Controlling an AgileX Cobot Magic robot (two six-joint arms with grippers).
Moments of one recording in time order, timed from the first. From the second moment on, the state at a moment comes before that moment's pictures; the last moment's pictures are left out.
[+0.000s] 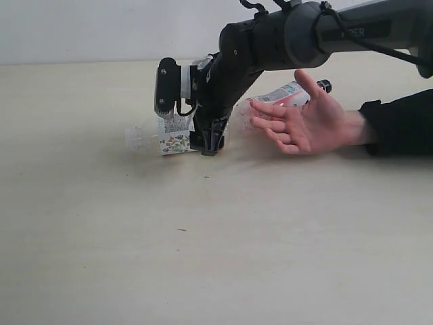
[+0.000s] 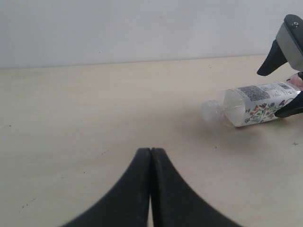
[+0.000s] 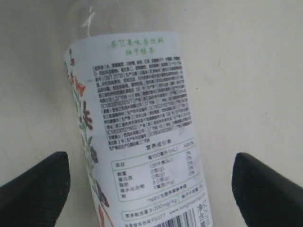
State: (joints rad) left arm -0.07 0.00 0.00 0.10 0.32 -0.11; right arm 0.60 2.20 -1.59 0.09 0.51 -1.04
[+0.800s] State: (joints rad) left arm -0.07 0.00 0.00 0.10 0.32 -0.11; right arm 0.60 2.33 -1.80 0.08 0.76 -0.99
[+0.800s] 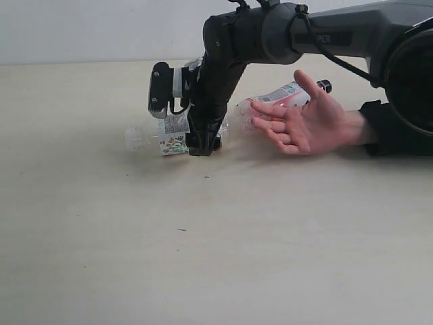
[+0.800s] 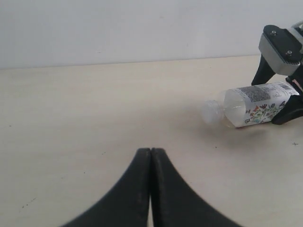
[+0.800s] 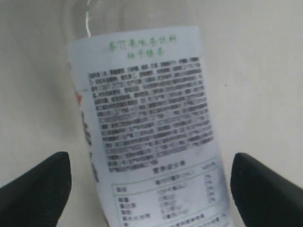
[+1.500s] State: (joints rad) left arm -0.07 0.00 0.00 0.10 0.32 -0.11; right arm 0.60 2.26 -1.80 0.08 0.82 -0.74
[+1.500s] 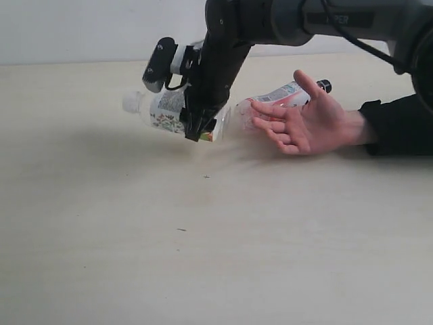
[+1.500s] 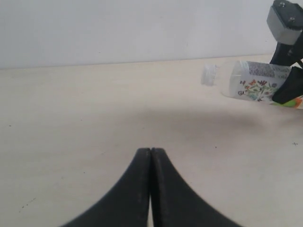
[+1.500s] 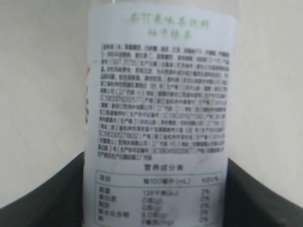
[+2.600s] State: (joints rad) left arm -0.07 0.00 0.00 0.10 0.32 -0.11; right arm 0.44 1.71 -1.41 -0.15 1.16 0.13
